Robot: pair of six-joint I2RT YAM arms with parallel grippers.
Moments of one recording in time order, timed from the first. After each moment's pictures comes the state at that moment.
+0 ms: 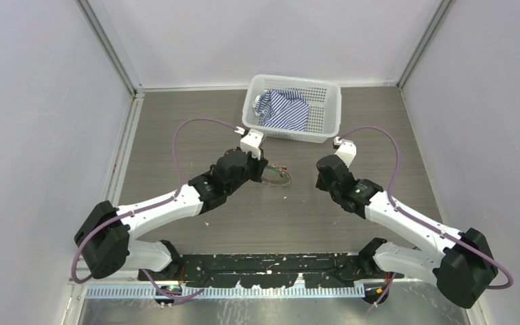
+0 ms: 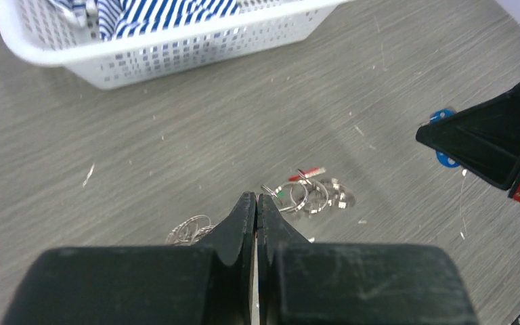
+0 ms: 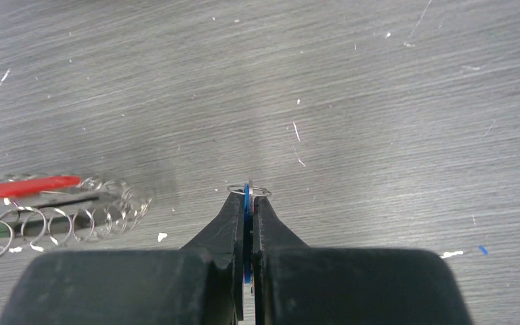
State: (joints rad) left arm -0.88 1.30 0.81 0.19 -0.24 -0.23; right arm 0.68 1.05 0.66 -0.35 0.52 0.69
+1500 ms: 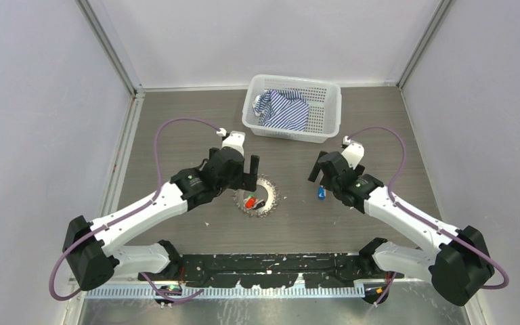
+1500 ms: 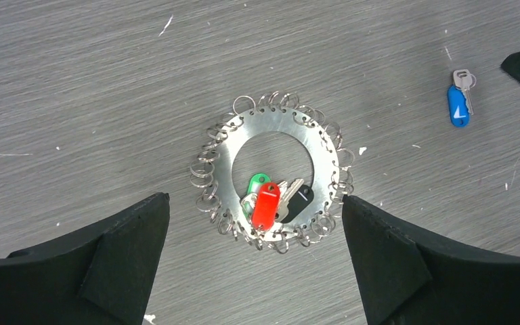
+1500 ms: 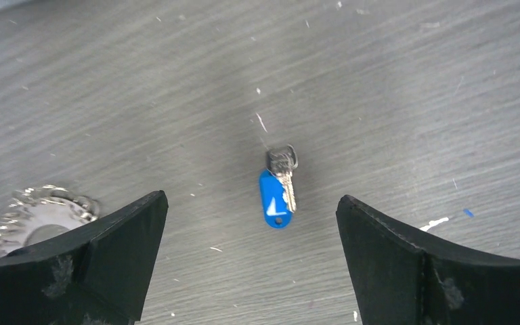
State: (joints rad) left arm -0.87 1.16 0.94 -0.46 -0.35 -0.47; right arm 0.61 1.09 0.66 -0.46 0.52 0.84
